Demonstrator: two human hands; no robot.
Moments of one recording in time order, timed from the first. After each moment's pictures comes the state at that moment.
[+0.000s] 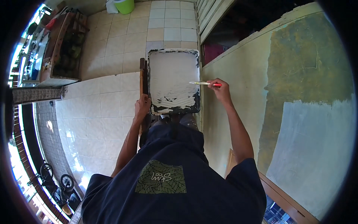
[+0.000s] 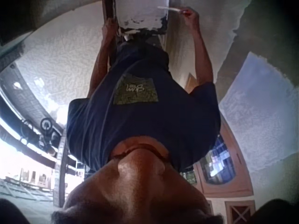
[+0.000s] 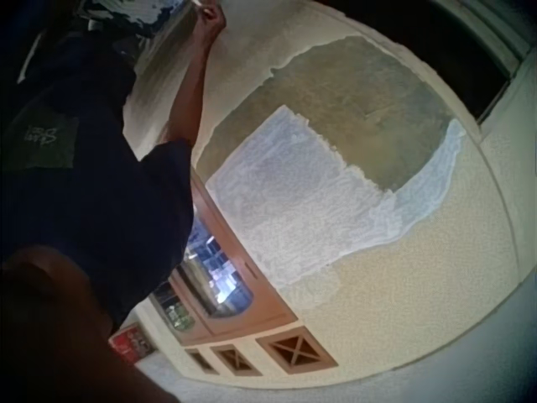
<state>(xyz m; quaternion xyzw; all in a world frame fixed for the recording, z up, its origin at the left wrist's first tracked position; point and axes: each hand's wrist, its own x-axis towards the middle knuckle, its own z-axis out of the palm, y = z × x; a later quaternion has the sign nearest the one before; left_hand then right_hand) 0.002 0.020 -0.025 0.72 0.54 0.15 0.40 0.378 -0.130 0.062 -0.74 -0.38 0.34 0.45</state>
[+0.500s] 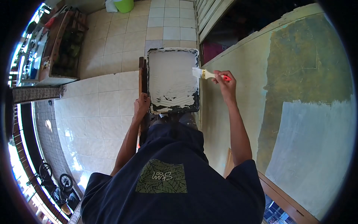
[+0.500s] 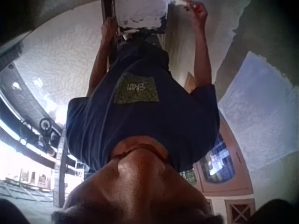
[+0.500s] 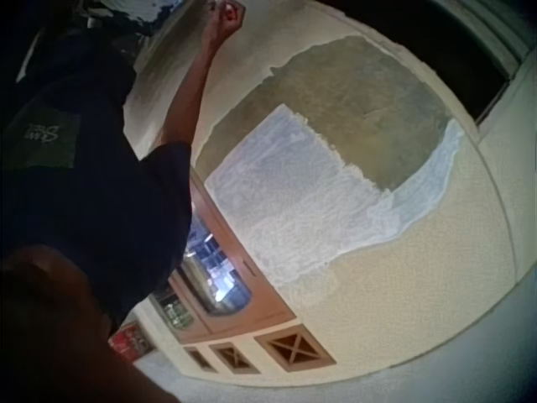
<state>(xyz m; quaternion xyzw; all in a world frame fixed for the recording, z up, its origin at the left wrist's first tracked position) 0.002 0.020 -0.020 0.72 0.54 0.16 0.40 0.369 -0.117 0.111 -0.68 -0.30 0.32 0.60</state>
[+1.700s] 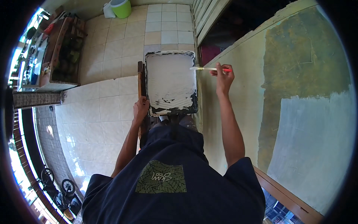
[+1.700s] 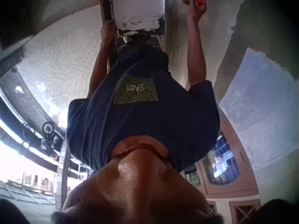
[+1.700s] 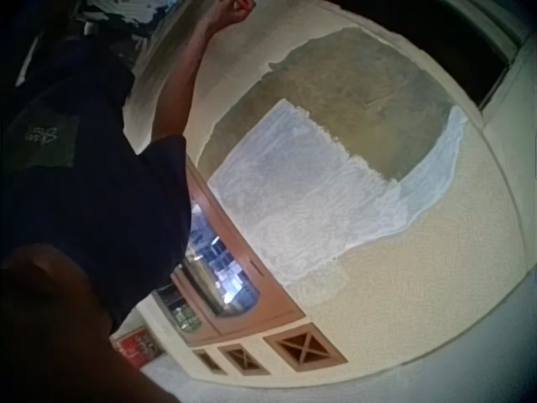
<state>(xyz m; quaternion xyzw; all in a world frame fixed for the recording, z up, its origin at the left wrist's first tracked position) 0.002 0.020 -0.018 0.72 0.55 0.16 0.39 0.367 -0.077 0.106 -0.67 -0.16 0.18 0.70</state>
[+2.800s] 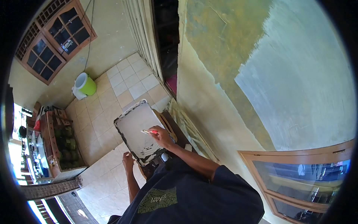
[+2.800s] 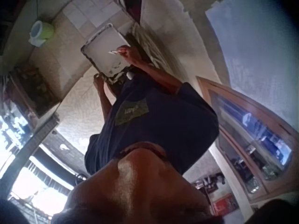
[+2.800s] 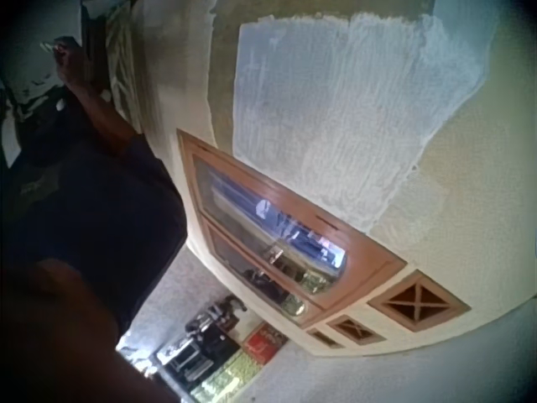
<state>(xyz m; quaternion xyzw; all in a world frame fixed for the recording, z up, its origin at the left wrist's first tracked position) 0.001 0.050 -0.031 0.69 0.57 0.06 0.43 0.245 -0.112 0.046 -0.66 -0.36 0.16 0.64</state>
